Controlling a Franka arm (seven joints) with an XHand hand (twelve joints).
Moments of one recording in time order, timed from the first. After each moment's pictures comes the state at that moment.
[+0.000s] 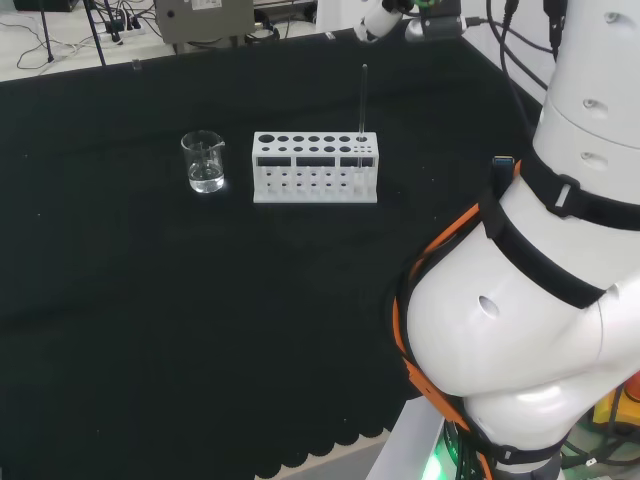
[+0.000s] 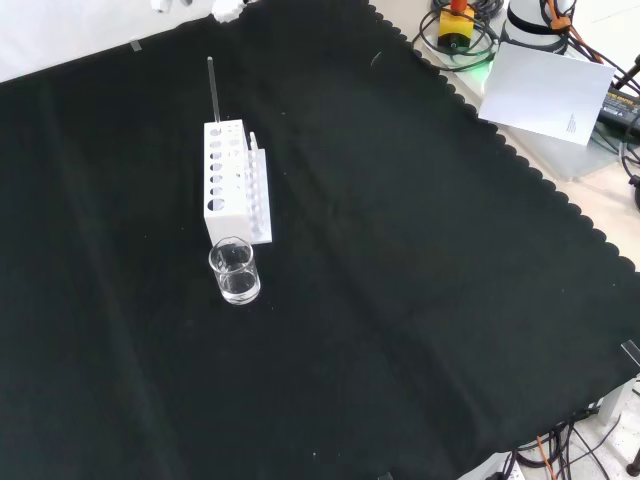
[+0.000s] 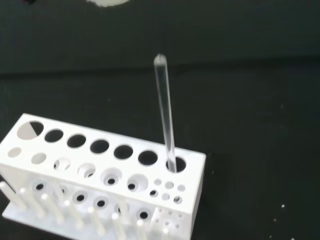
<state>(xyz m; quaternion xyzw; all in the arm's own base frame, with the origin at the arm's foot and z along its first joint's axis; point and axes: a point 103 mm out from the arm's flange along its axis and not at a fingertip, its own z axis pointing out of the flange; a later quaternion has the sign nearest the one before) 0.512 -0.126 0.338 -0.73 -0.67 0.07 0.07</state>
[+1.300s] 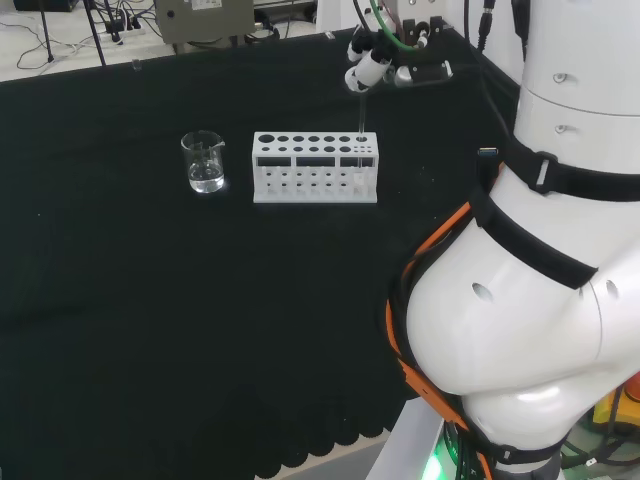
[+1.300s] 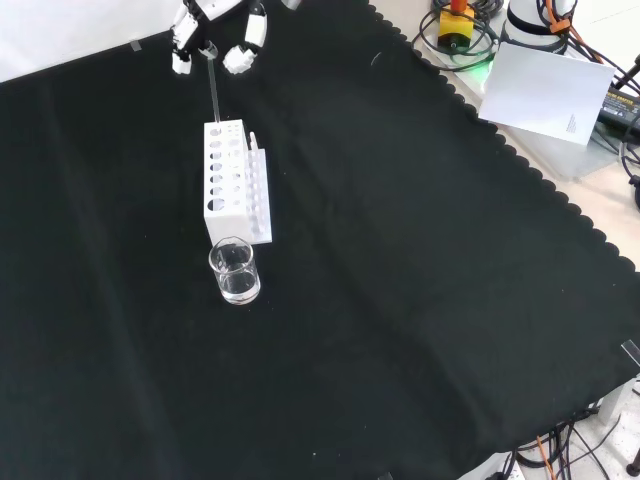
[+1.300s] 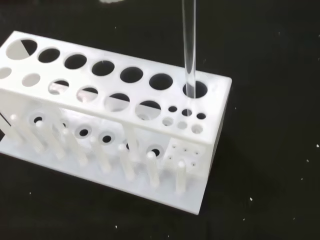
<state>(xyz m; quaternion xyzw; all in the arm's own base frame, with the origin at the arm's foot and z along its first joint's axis) 0.515 -0.119 0.264 -0.72 -0.68 0.10 0.12</state>
